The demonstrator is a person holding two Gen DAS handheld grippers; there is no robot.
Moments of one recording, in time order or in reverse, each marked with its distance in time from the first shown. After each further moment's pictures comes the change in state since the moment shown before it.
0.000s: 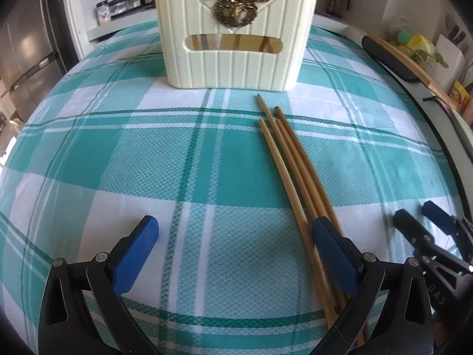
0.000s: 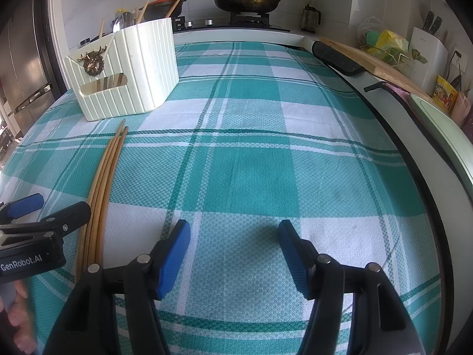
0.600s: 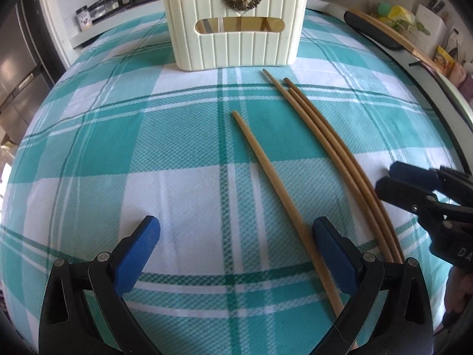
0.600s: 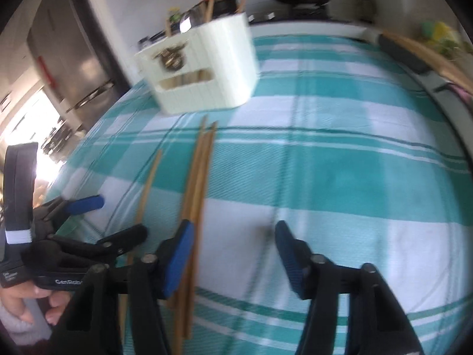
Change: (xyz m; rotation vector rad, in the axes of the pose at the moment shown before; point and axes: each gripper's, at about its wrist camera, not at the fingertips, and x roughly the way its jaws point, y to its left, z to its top) left arm -0.013 0.031 -0.014 0.150 0.072 -0.047; right arm -0.003 0.047 0.005 -0.090 0.083 0.383
